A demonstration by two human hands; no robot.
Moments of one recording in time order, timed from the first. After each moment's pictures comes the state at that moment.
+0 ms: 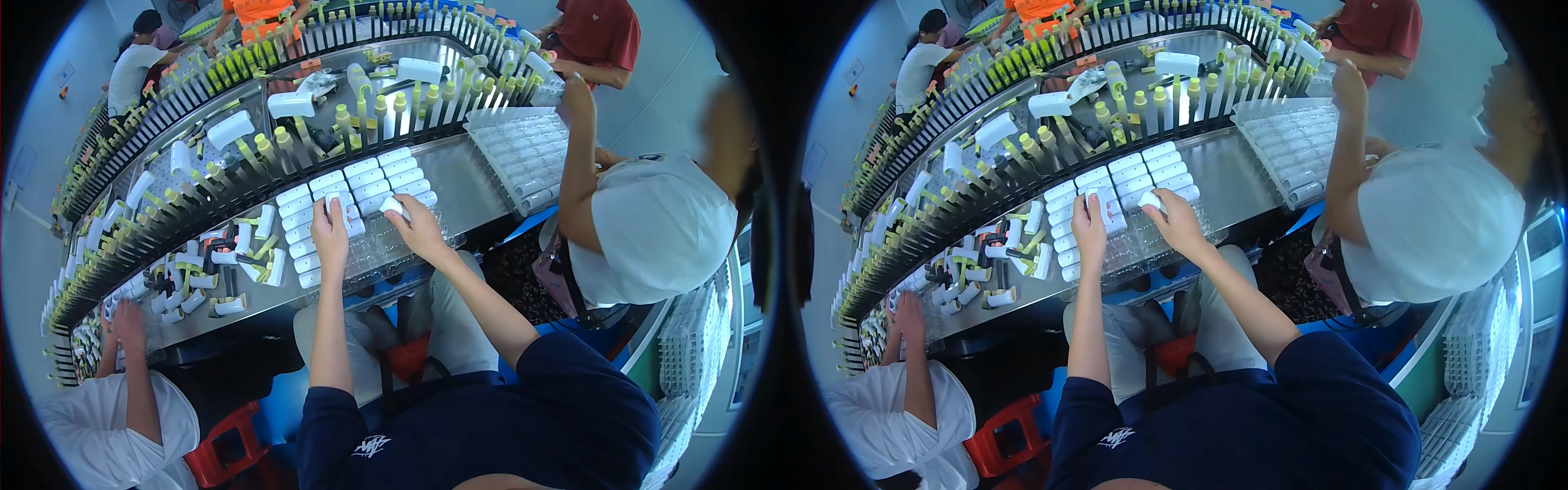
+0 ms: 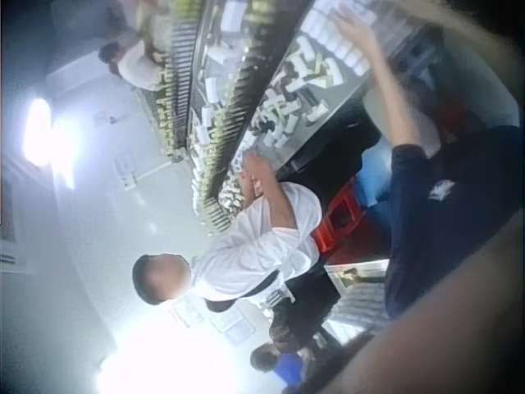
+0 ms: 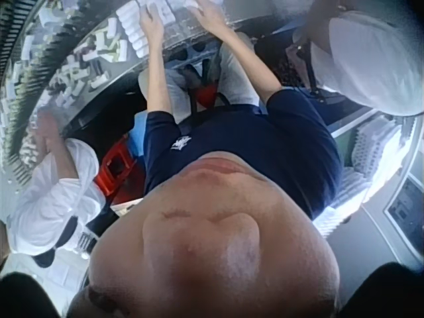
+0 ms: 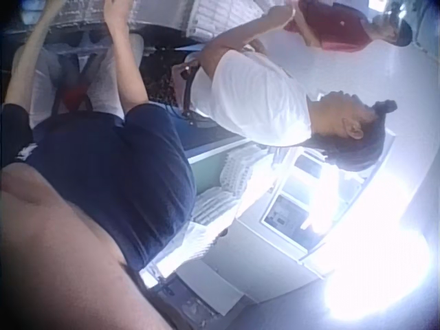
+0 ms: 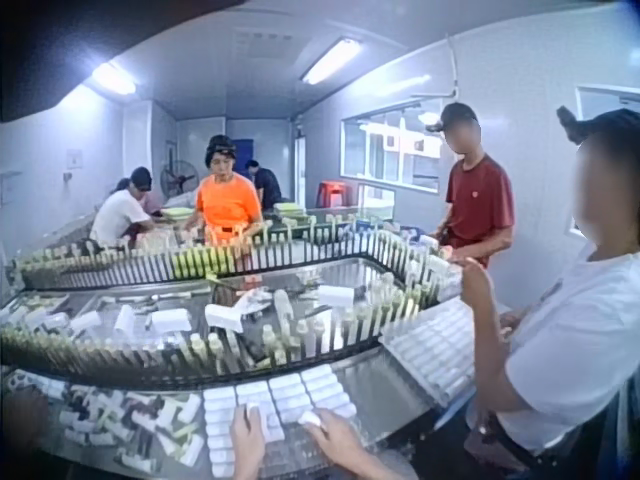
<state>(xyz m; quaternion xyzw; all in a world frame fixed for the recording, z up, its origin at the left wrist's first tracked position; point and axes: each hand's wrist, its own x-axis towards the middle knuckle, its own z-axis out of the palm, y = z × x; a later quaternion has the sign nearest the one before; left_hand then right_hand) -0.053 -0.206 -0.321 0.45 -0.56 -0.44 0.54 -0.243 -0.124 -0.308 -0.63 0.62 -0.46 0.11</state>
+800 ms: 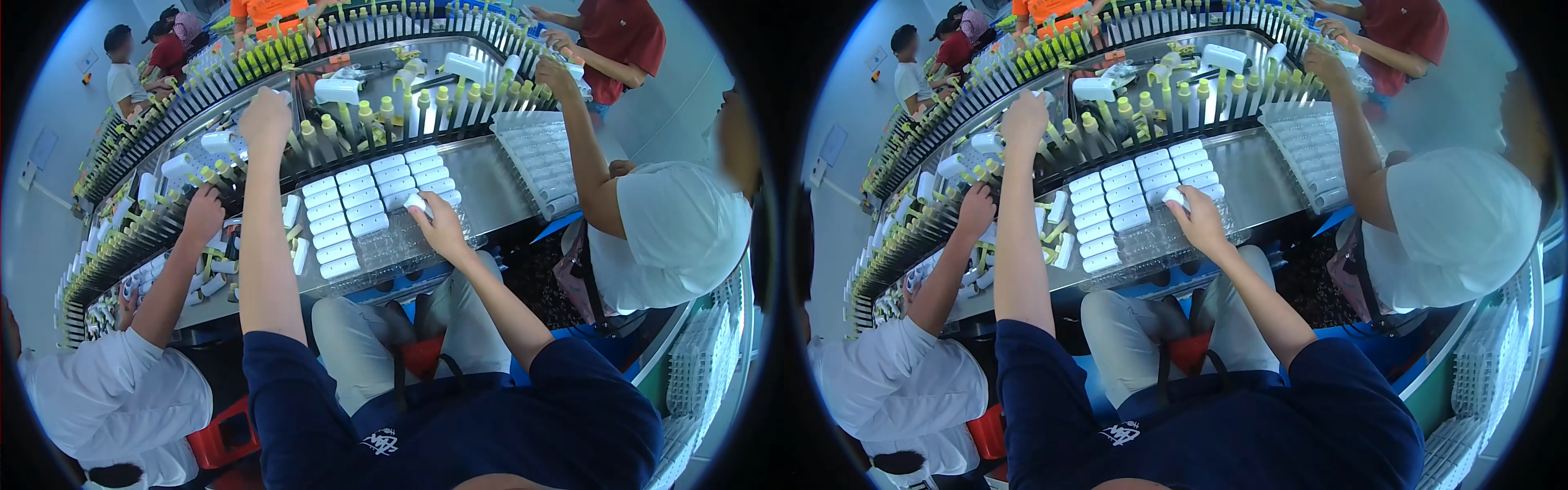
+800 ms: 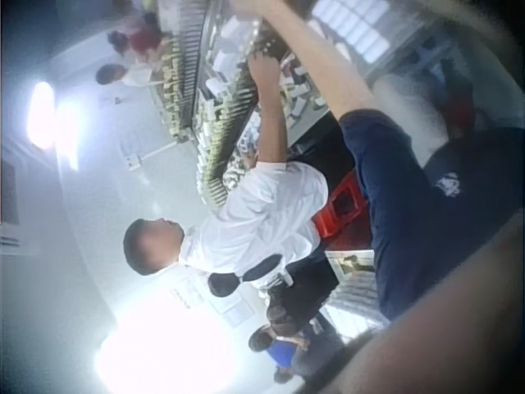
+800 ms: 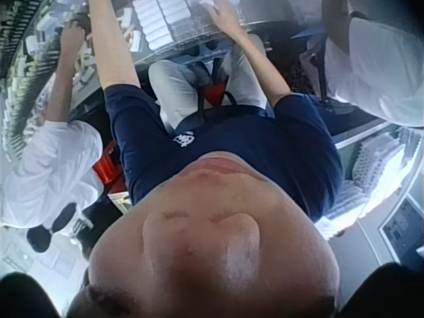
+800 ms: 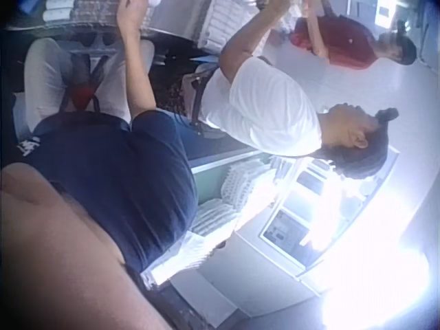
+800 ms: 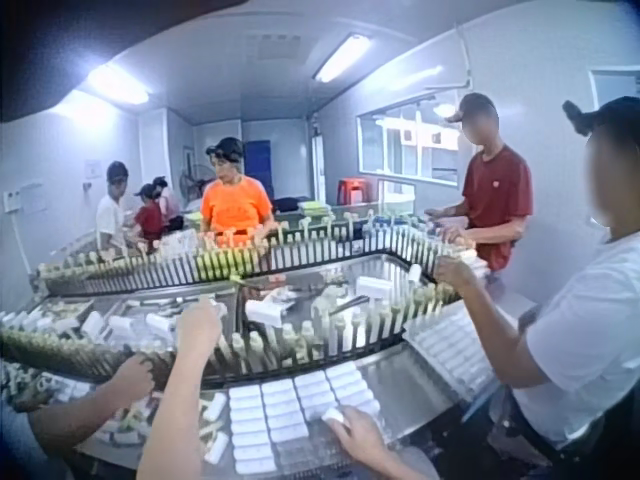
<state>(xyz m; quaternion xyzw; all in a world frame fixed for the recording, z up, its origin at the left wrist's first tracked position) 0.015 -0.369 -0.108 0.63 -0.73 0.06 0.26 -0.241 -0.124 -0.307 -0.63 0.63 -0.44 0.10</state>
